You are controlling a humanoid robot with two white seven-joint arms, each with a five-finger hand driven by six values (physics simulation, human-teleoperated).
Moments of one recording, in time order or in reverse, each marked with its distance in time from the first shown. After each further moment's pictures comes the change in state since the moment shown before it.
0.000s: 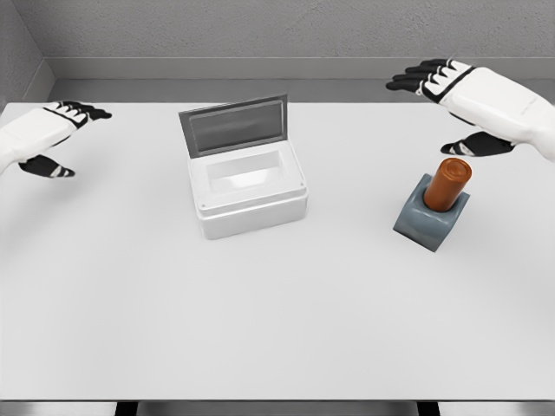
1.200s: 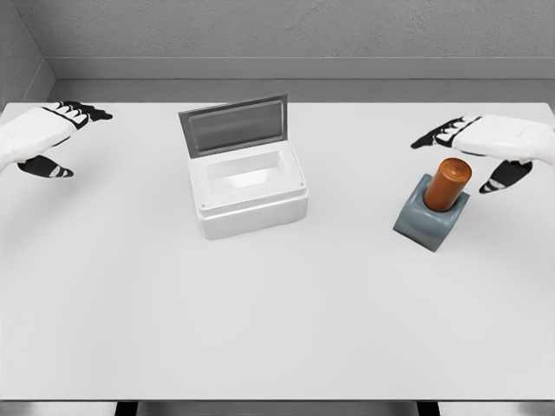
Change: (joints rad) left arm 0.006 0.010 0.003 -0.027 -0.011 0.000 -0.013; right arm -0.156 0.006 0.154 0.210 -0.019 -0.010 0.411
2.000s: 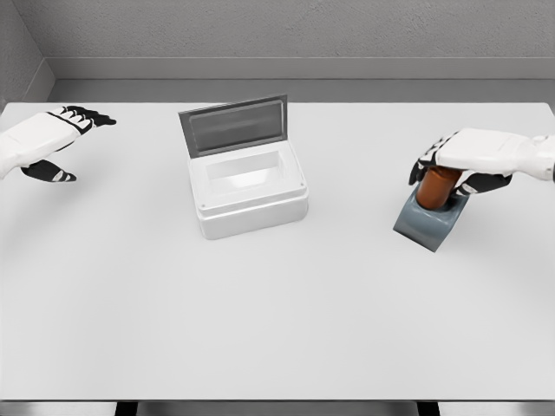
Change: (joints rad) left arm 0.012 0.002 -0.005 -0.014 -0.003 0.000 -0.002; right arm 0.002 0.018 0.026 -0.005 -0.004 -0.076 -0.004
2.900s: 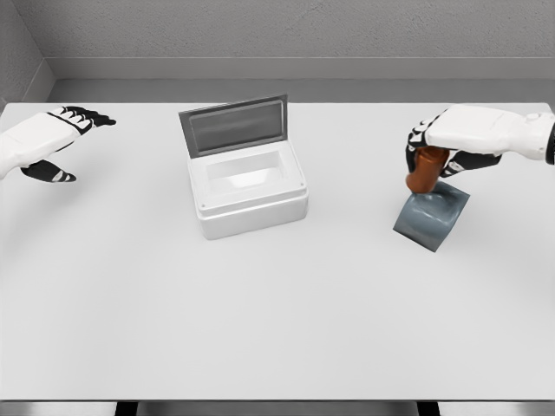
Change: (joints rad) left arm 0.000 0.000 0.000 0.001 0.000 0.000 0.000; right arm -0.066 0.051 -0.008 0.000 0.006 -0.010 0.004
